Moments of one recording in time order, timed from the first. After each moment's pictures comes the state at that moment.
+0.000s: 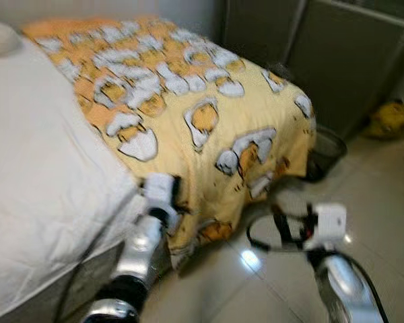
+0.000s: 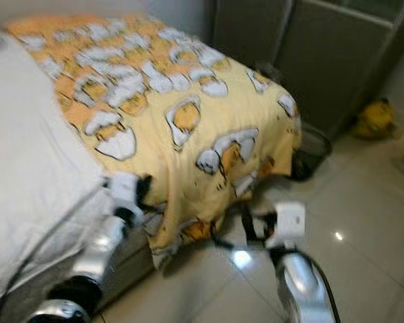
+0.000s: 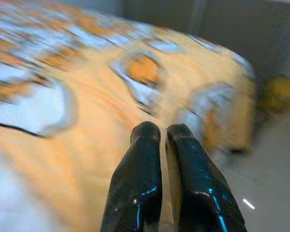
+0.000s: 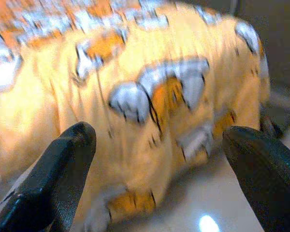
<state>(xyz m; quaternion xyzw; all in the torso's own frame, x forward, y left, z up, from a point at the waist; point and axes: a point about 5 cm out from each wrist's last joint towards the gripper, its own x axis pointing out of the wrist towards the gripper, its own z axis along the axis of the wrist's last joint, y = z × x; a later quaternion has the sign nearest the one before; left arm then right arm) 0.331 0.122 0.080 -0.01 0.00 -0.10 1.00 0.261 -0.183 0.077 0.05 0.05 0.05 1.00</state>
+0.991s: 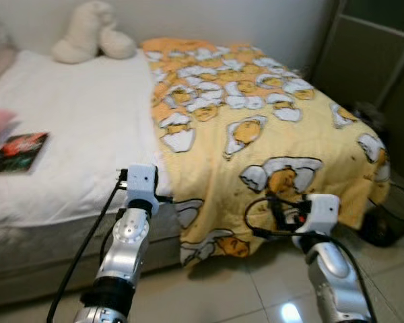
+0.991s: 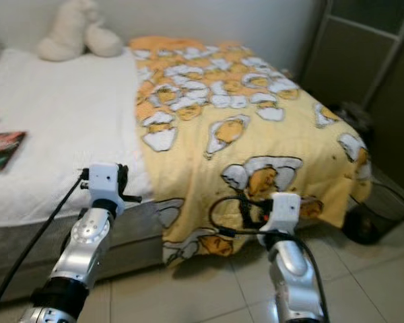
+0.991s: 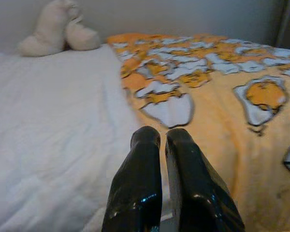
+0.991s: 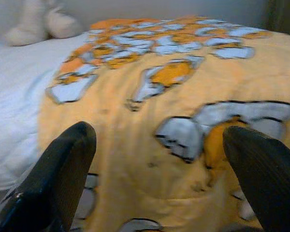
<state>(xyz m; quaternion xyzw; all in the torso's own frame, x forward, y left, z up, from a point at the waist) 0.329 0.146 0.096 0.05 0.01 -0.01 1.00 0.284 -0.178 0.067 0.07 0.03 0.06 1.00</state>
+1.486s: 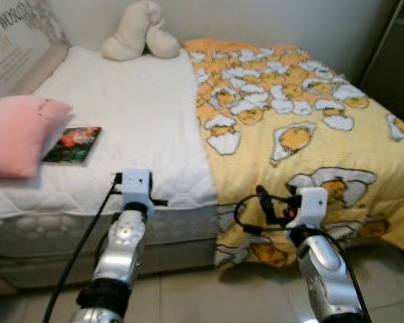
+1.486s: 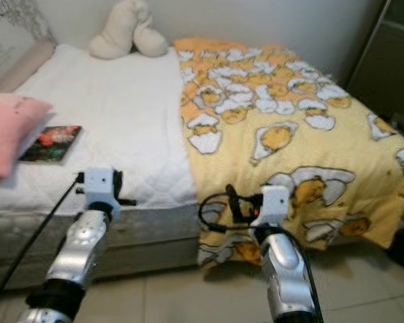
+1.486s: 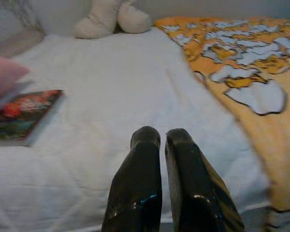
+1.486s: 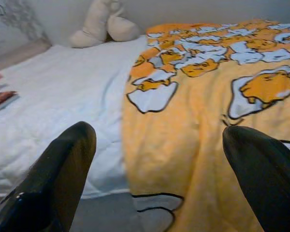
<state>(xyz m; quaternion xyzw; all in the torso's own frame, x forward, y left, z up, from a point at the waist) 0.327 0.152 0.089 0.05 0.04 0.01 1.00 0.290 -0.168 0.073 0.06 0.01 0.09 0.99</state>
